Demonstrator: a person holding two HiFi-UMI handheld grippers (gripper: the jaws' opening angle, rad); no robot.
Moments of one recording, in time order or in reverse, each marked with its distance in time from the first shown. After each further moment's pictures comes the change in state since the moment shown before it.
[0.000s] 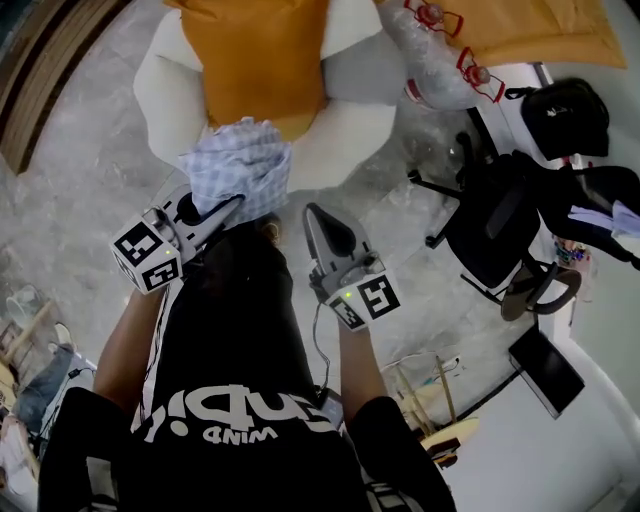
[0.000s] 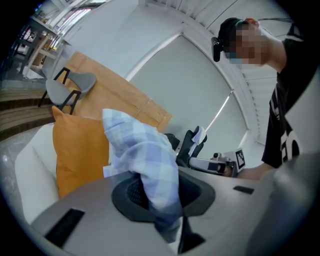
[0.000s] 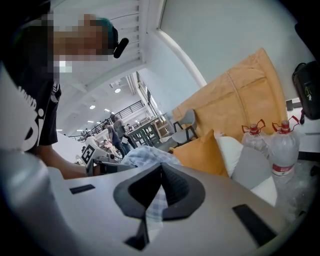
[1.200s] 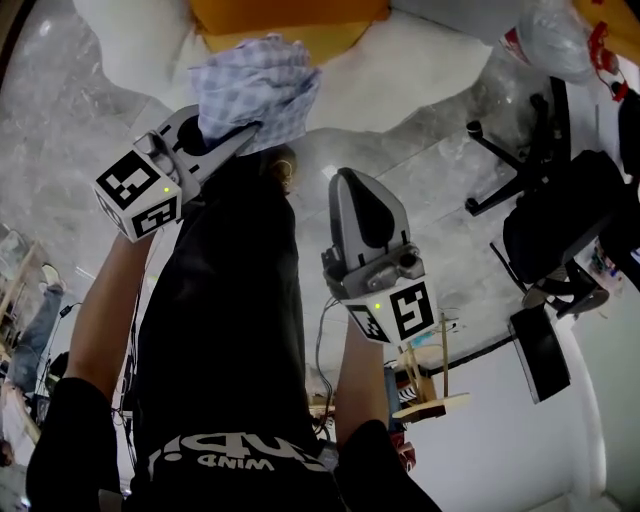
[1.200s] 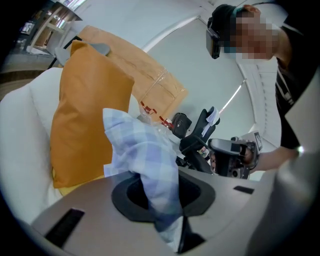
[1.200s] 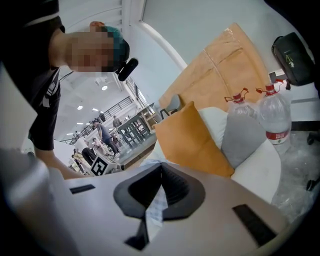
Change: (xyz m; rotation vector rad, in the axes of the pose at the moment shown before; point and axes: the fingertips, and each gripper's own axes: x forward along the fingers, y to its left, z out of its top) left arm 0.094 0.164 -0.205 -0.072 0.154 0.022; right arm 0.062 -0.091 -0.183 0.099 0.067 -0.081
